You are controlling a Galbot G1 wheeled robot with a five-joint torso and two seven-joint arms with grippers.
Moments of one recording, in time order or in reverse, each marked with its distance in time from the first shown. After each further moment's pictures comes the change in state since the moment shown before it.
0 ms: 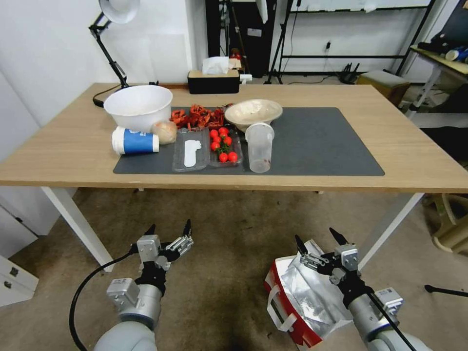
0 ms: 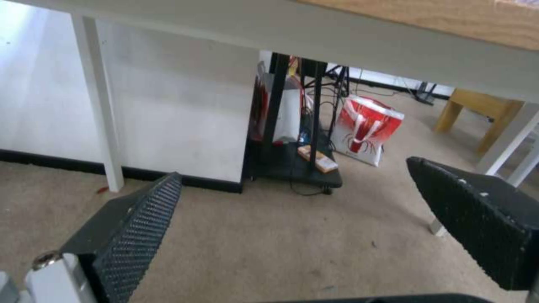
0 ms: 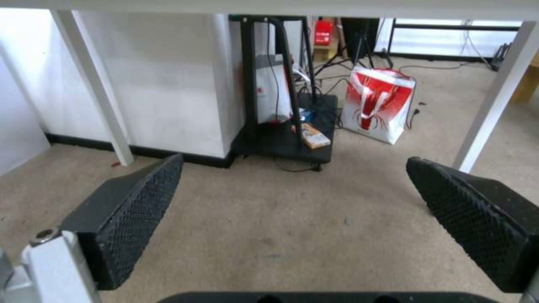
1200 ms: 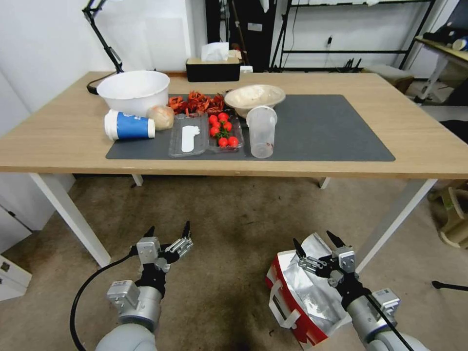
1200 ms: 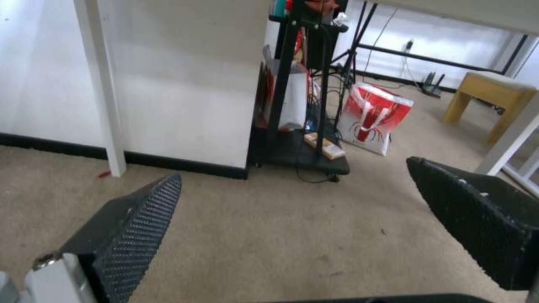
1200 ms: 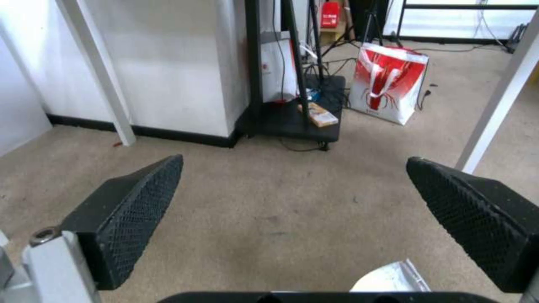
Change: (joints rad) left arm 0.005 -0.002 0.001 0.009 0.005 -0.006 -0.004; right arm 0.004 -0.002 -0.003 -0.023 -0.001 -0.006 -0.016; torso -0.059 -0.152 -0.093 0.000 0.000
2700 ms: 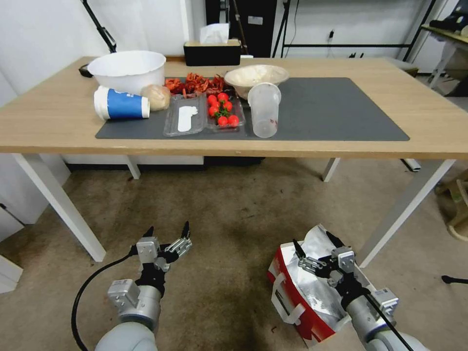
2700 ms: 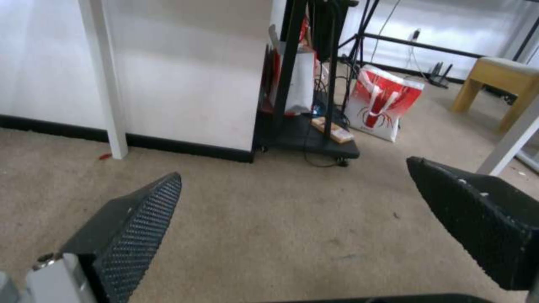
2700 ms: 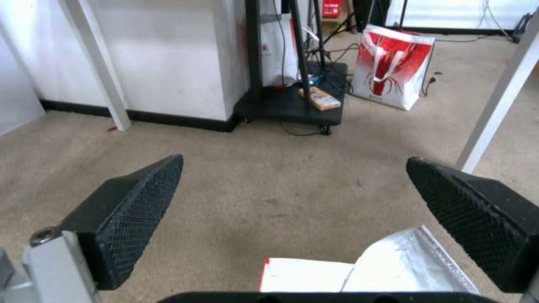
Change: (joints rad) left arm -0.006 0.002 -0.001 0.015 0.002 -0.002 -0.004; right arm 0.004 0.000 0.003 -0.005 -0.001 -0.002 -0.006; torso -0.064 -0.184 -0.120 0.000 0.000
